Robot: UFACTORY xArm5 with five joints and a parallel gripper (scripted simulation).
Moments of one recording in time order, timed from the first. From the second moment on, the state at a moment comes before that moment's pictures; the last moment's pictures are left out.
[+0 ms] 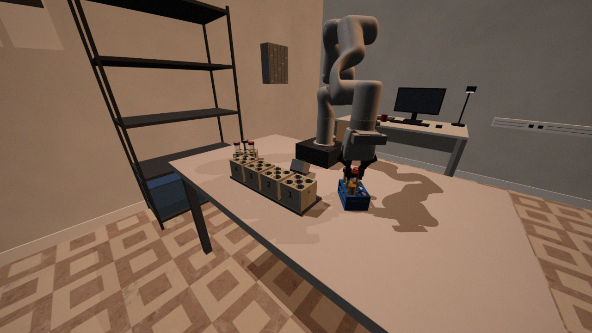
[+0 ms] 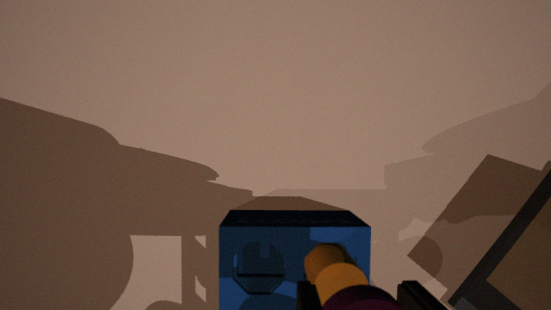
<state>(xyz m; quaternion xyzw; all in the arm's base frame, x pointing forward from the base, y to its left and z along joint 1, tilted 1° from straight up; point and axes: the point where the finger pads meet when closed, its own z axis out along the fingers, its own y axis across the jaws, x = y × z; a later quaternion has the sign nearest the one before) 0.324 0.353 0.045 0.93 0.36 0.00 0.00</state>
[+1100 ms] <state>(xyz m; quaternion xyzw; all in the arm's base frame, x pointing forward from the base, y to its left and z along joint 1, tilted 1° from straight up) 0.324 0.353 0.102 0.93 0.36 0.00 0.00</state>
